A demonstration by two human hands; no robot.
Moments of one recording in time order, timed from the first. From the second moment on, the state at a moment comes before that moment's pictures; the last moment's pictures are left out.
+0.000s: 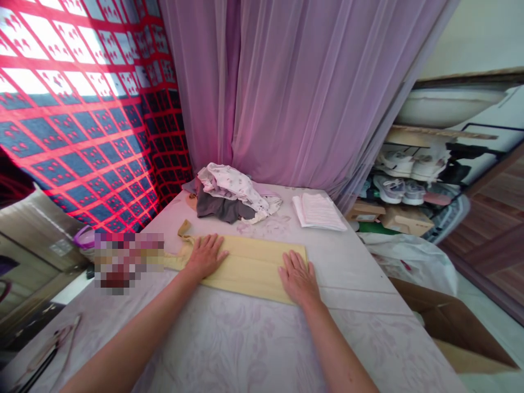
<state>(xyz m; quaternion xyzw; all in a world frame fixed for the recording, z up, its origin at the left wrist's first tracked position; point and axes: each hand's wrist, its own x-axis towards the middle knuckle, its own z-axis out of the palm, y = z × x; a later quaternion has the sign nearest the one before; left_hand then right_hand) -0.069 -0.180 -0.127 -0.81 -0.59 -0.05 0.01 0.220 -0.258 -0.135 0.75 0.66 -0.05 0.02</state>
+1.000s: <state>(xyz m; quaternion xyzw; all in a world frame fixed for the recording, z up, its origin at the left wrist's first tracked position) -0.200 -0.131 -0.082 -0.80 -0.59 0.04 0.12 0.216 -0.260 -0.130 0.75 0.66 -0.04 0.03</state>
